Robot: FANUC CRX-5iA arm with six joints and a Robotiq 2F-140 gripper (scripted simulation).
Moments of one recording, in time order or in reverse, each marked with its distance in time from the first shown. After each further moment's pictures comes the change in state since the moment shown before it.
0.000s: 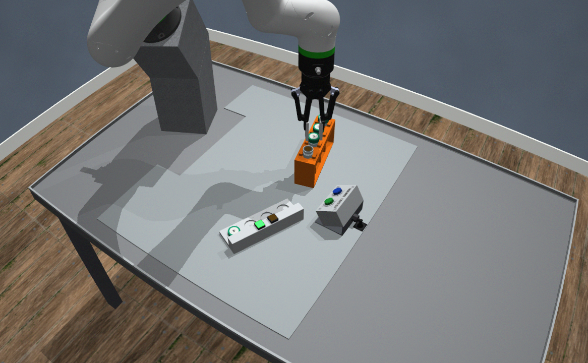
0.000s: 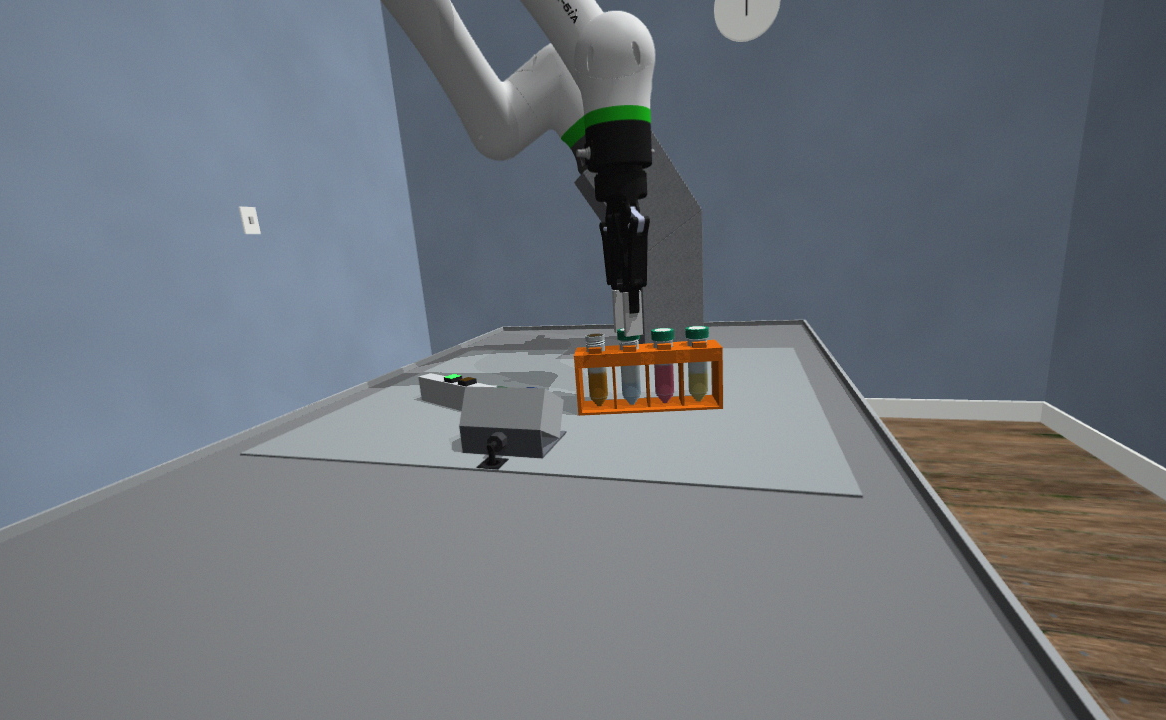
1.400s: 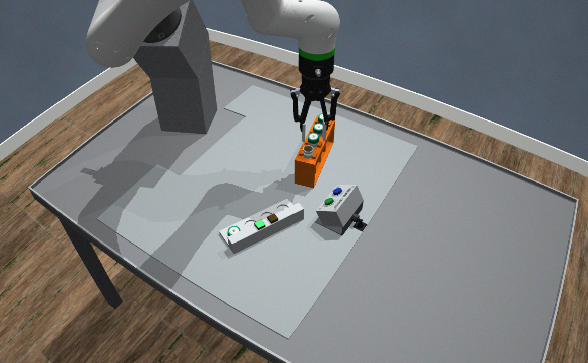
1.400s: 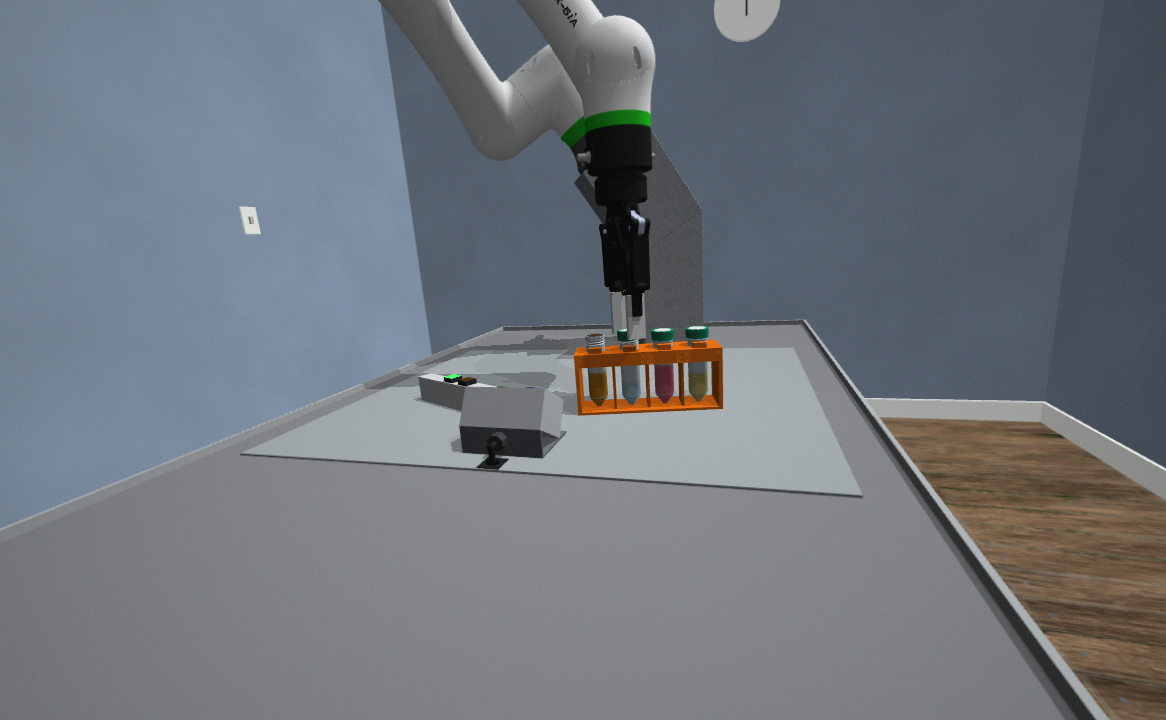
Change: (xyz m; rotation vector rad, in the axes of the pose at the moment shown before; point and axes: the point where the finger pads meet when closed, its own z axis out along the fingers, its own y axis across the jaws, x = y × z) arm 0.000 0.000 0.005 0.000 0.000 0.000
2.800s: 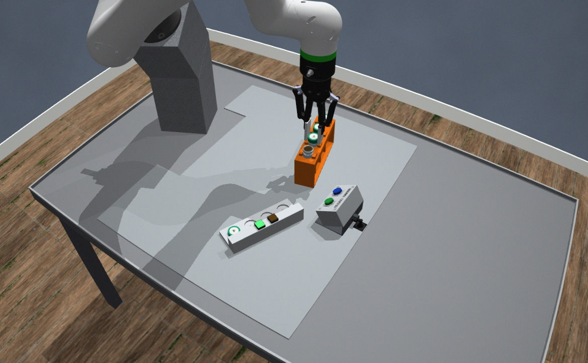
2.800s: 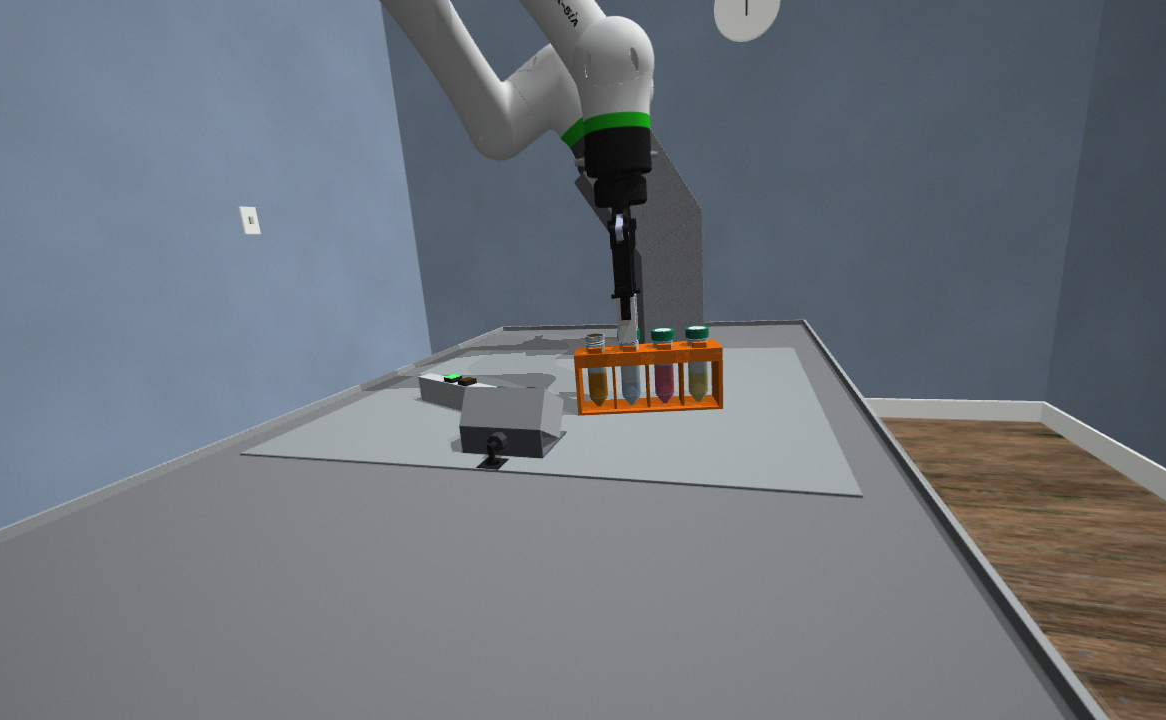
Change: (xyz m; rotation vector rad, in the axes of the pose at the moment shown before) arm 0.000 0.001 0.003 0.016 0.008 0.487
